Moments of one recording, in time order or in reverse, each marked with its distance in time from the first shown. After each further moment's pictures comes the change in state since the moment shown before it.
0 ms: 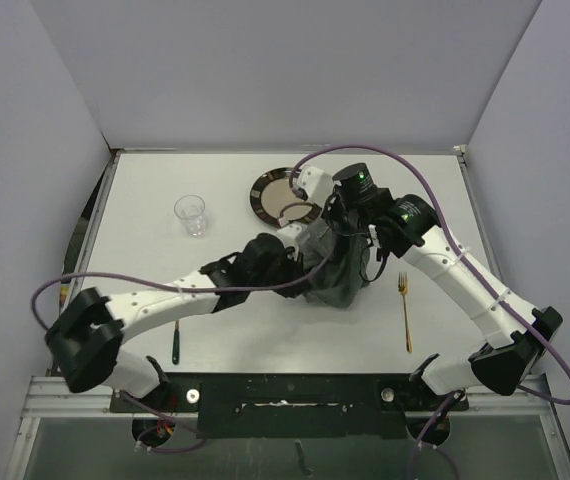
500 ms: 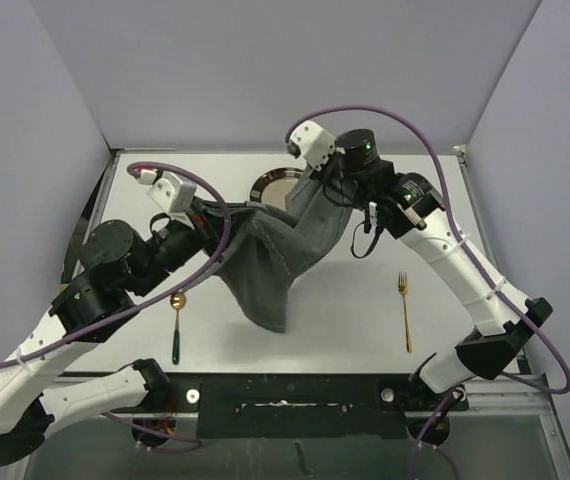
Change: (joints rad) left arm 0.016 -0.633 0.369 -0.240 -0.199 0.318; right arm 0.002 0.088 0.195 0.138 0.018 0.016
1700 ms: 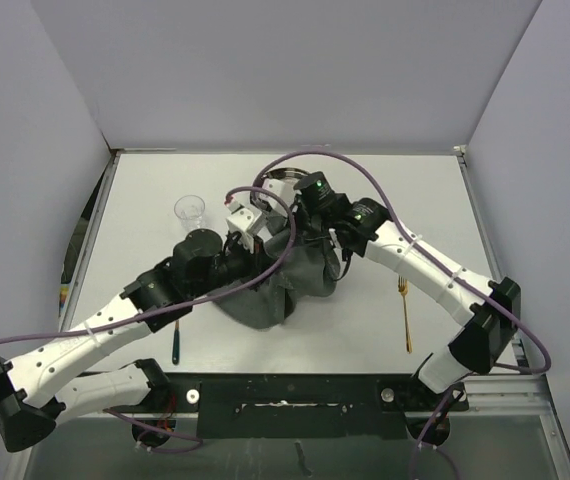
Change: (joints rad) left arm 0.010 0.104 -0.248 -0.016 0.106 -0.097; right arm 0.112 0.102 -0.180 0.057 -0.087 -0.019
